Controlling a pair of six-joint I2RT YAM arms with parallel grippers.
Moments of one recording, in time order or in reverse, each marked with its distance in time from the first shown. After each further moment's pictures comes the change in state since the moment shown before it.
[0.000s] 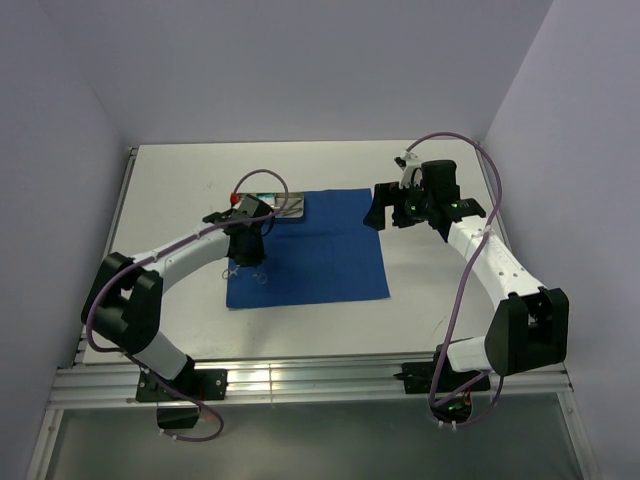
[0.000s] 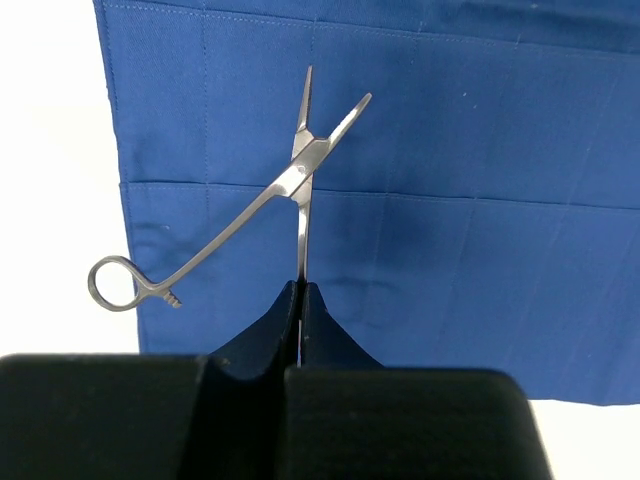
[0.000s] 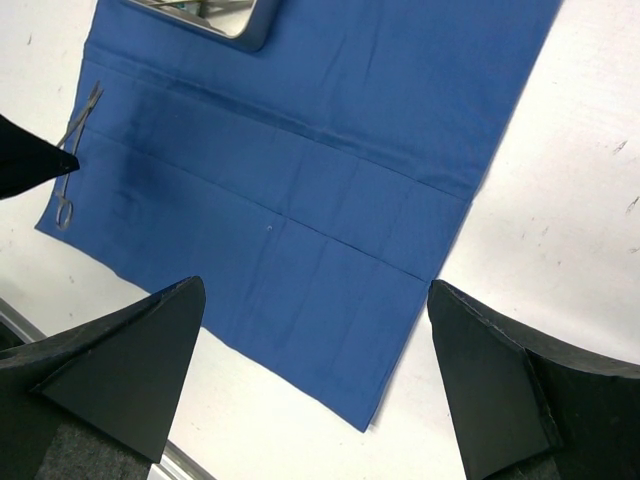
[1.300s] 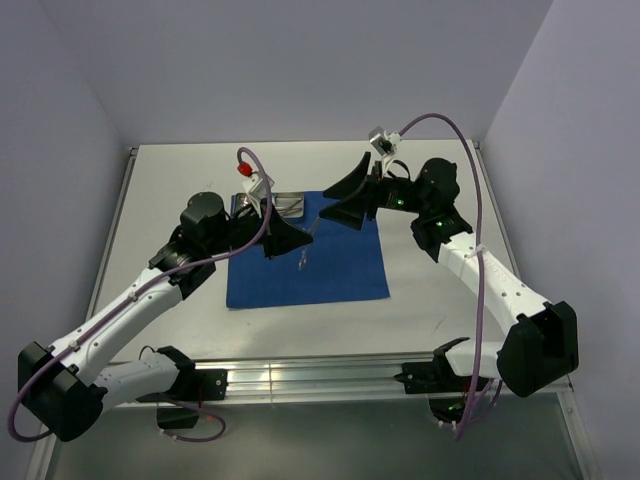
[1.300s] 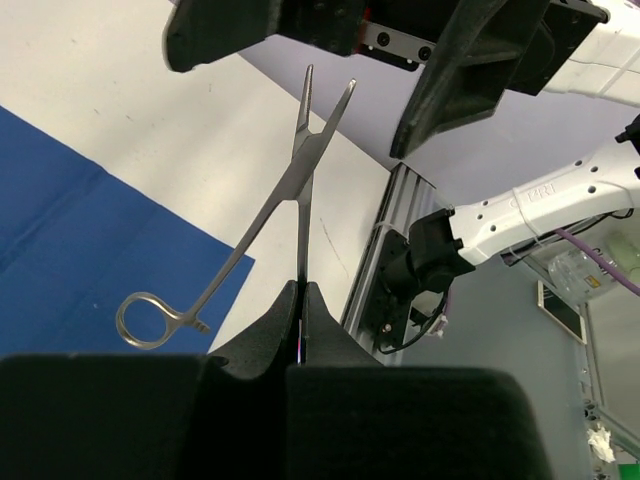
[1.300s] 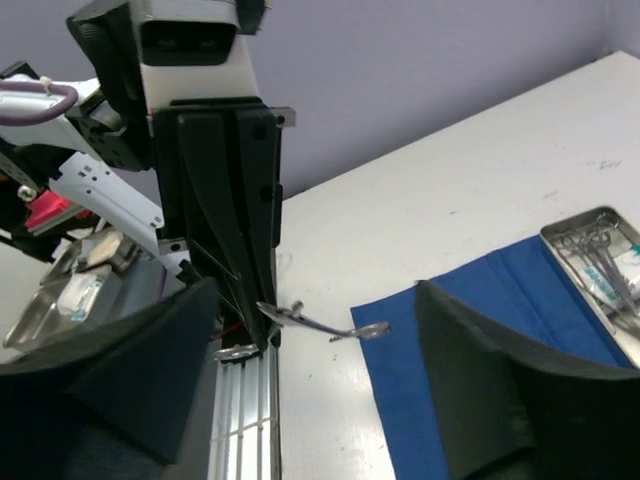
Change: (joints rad) left arm -0.076 -0.514 -0.142 0.697 0.853 0.198; right arm 0.207 -0.095 -0.075 0.890 -0.580 0.445
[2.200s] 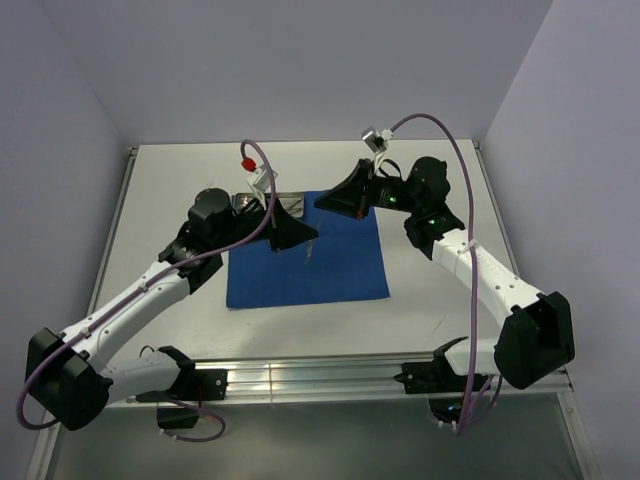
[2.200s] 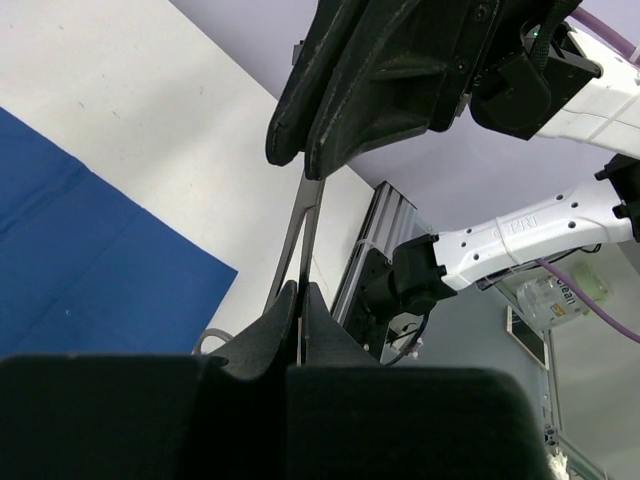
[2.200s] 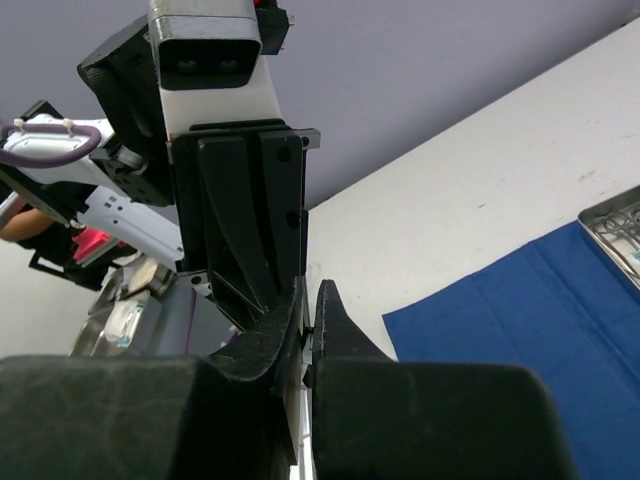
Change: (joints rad) left arm 0.000 0.067 0.002 0.083 -0.011 -0.121; right arm 0.034 0.045 0.013 0.018 0.052 0.116
